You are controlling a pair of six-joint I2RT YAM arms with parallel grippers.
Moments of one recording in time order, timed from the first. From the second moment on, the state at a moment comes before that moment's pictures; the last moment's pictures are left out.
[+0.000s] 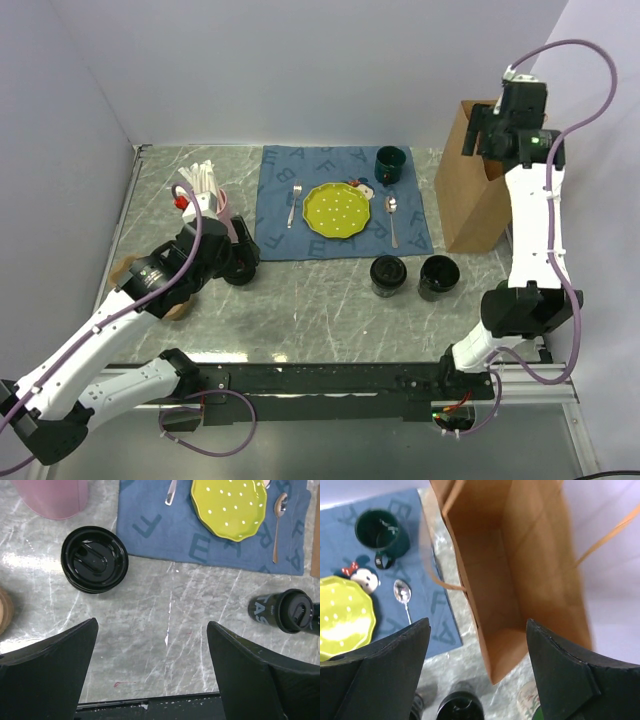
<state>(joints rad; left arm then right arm) -0.69 0.90 1.05 -0.83 -0.38 -0.79 -0.06 1.61 1.99 -1.00 0.22 0.05</state>
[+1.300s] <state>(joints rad) -0.69 0.93 1.12 -0.89 -0.38 -0.86 -0.14 1.76 2.17 -1.03 0.05 -0.13</state>
